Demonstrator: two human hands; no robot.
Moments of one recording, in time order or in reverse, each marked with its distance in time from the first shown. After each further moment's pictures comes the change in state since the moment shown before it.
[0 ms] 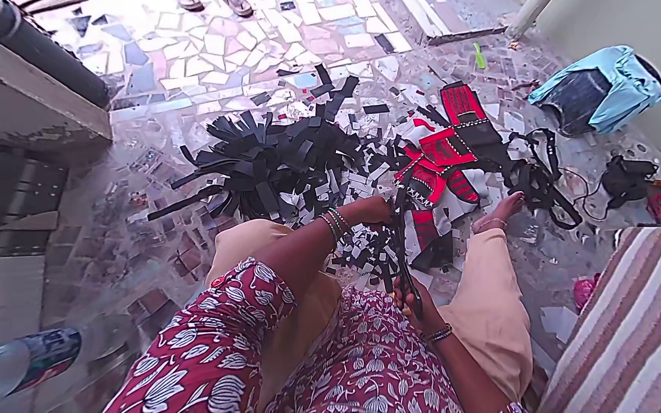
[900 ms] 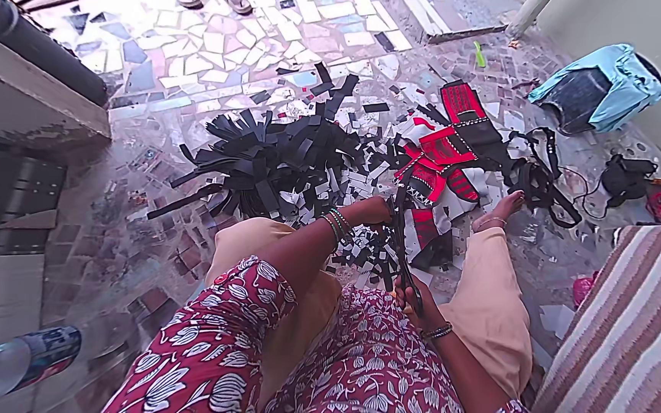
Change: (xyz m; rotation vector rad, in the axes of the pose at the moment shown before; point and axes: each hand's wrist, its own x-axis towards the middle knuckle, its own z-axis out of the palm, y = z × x) left_hand 0.004 -0.004 0.005 -0.021 0.012 0.001; right_hand -0.001 -0.004 0.002 -0.016 0.039 0.031
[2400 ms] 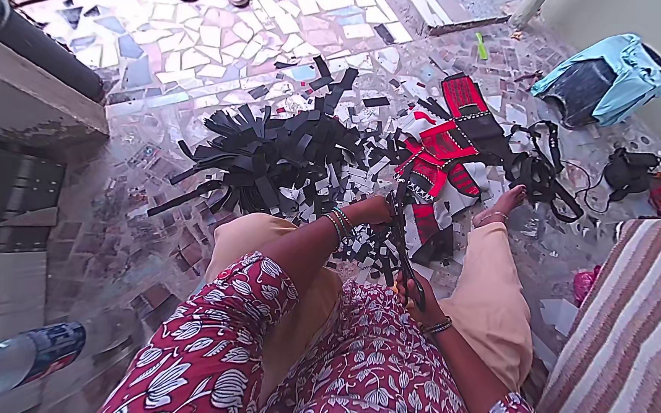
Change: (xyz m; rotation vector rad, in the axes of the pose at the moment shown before) left_hand 0.005 -0.003 0.009 0.080 -0.018 0.003; right_hand -0.001 0.003 -0.001 0.011 0.011 -0.019
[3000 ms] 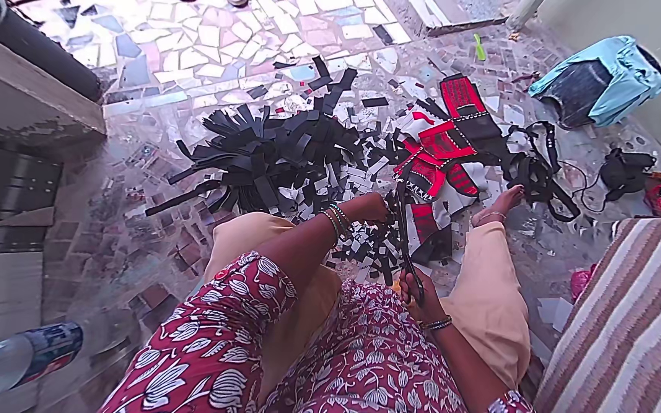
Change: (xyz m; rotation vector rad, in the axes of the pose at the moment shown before) left_hand 0.003 -0.005 -0.007 0.093 0.042 -0.046; right_hand -0.001 -0.010 0.005 0.013 0.115 0.049
